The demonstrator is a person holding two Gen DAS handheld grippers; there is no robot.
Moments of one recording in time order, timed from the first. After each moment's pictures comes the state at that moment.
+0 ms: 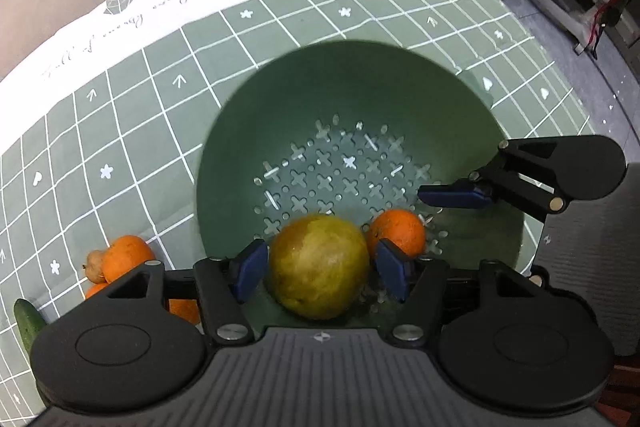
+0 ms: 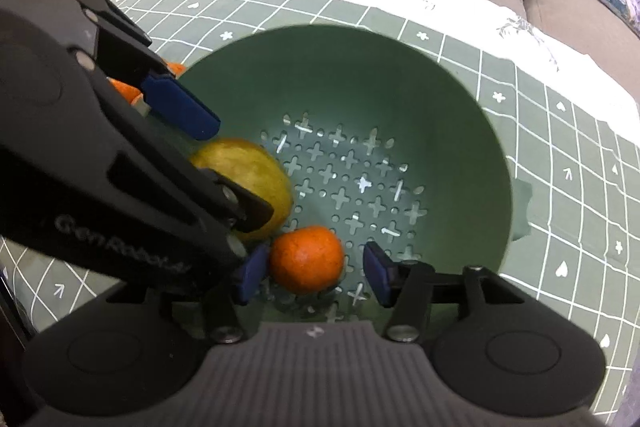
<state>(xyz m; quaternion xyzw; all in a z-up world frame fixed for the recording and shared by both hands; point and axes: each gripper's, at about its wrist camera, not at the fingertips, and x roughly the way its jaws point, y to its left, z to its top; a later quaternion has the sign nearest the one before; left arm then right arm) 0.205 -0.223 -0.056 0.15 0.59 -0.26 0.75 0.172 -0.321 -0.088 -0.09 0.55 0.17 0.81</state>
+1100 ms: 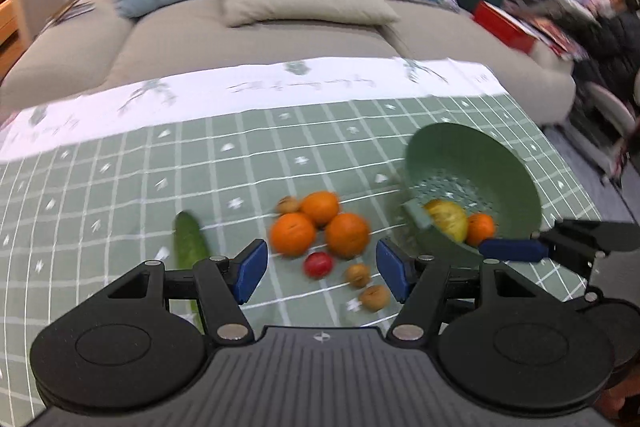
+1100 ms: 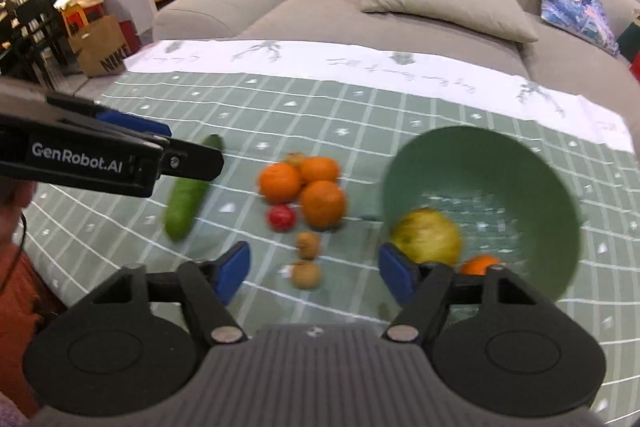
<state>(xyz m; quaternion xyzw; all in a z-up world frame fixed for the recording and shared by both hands) 0.104 -0.034 0.016 0.02 0.44 -0.17 0.88 0.078 -0.202 -0.013 0.00 0.45 0.15 0.88</state>
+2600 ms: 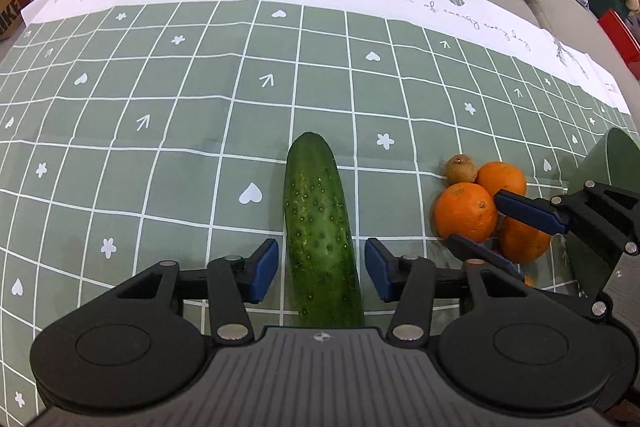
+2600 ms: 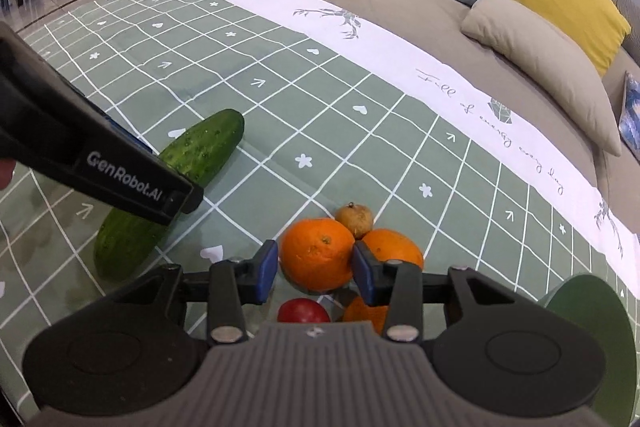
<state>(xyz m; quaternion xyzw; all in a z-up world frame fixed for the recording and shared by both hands) 0.188 0.040 -0.085 -0.05 0.55 -0.05 0.83 0.181 -0.091 -0.102 -0.20 0.43 0.21 0.86</state>
